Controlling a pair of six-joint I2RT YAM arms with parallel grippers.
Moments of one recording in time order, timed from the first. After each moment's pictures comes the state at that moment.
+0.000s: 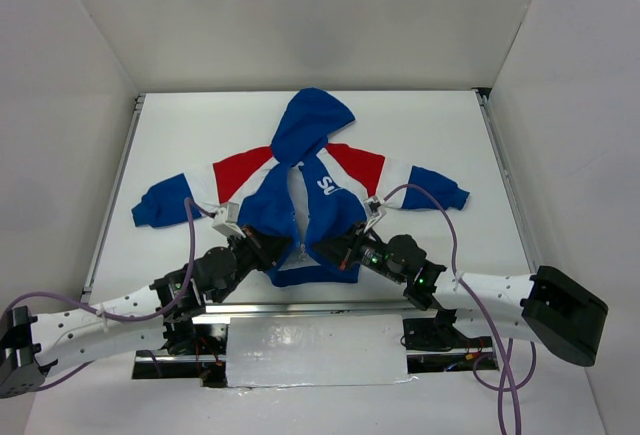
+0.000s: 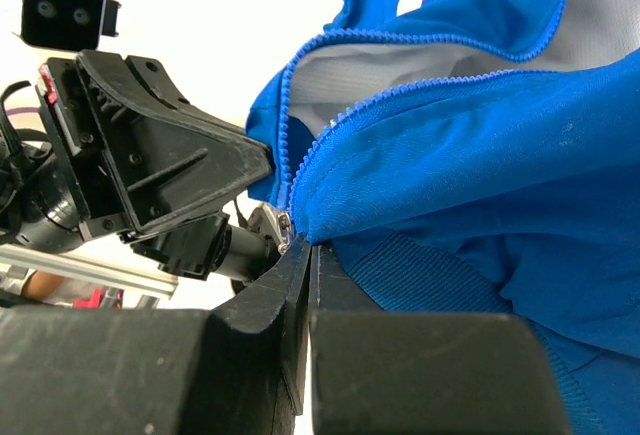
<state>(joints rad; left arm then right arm) -1.09 0.68 0.33 0.14 -0.50 -1.00 0.96 1.05 0.21 0.84 -0.02 0.89</state>
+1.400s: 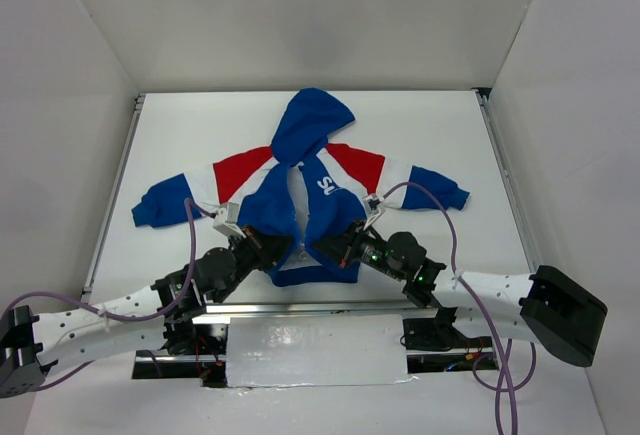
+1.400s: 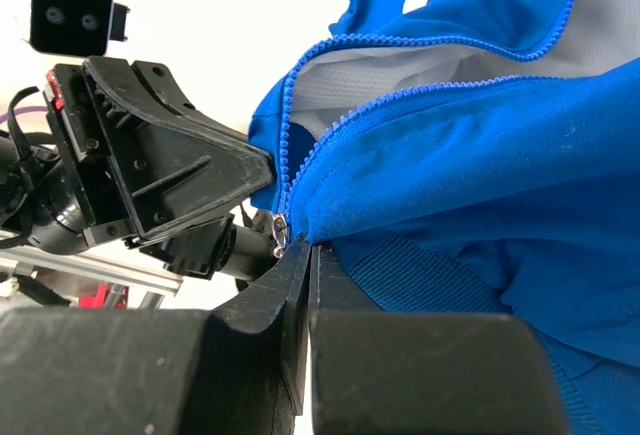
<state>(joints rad) -1.09 0.68 0.32 0.19 -0.50 -1.01 0.94 1.06 0.22 0.83 -0.06 0.90</state>
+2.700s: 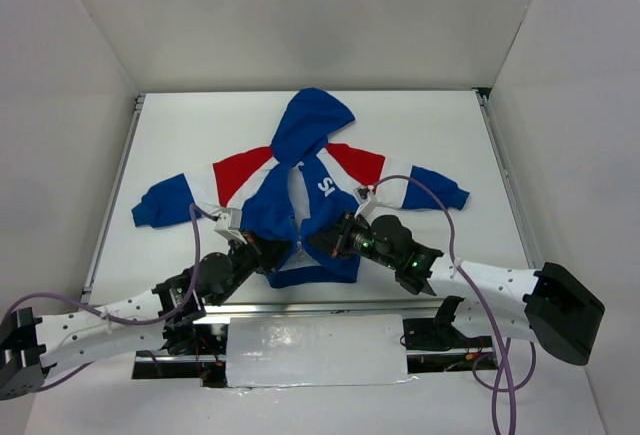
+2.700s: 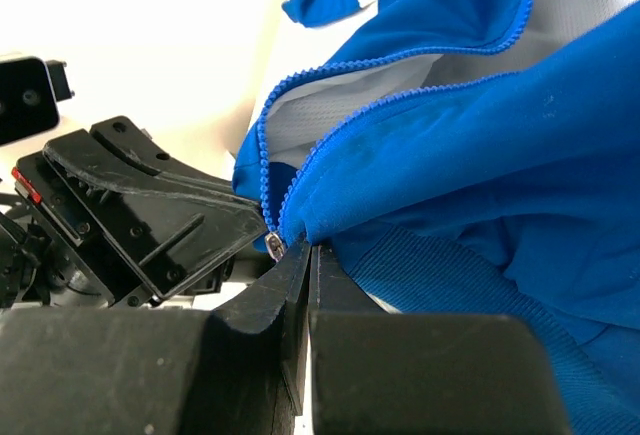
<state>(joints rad) -1.08 0.65 0.24 0.27 -0.46 -0.89 0.92 1.08 0.40 0.49 -0.06 1.01</state>
